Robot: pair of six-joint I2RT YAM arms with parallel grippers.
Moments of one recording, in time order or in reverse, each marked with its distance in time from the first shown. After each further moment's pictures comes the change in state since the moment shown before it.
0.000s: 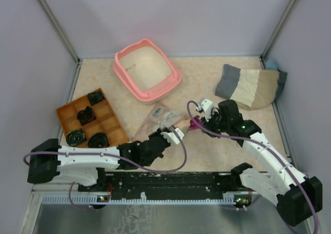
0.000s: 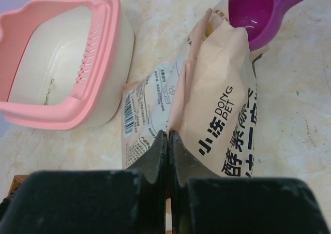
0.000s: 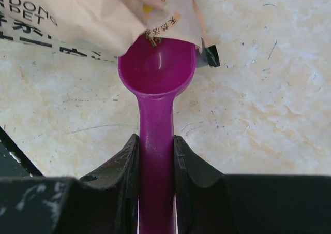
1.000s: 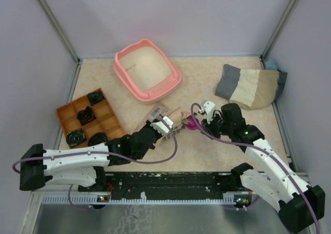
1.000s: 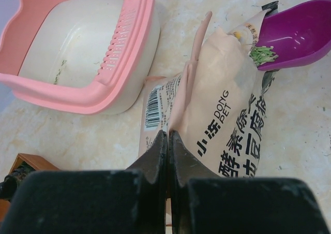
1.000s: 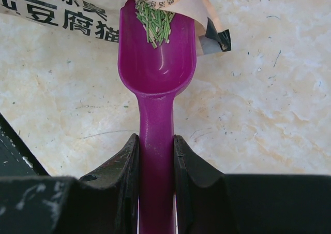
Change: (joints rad) left arm 0.103 -0.148 0.008 -0.102 0.016 -0.056; right arm -0.002 -0.097 -0.063 0.044 -0.040 0.040
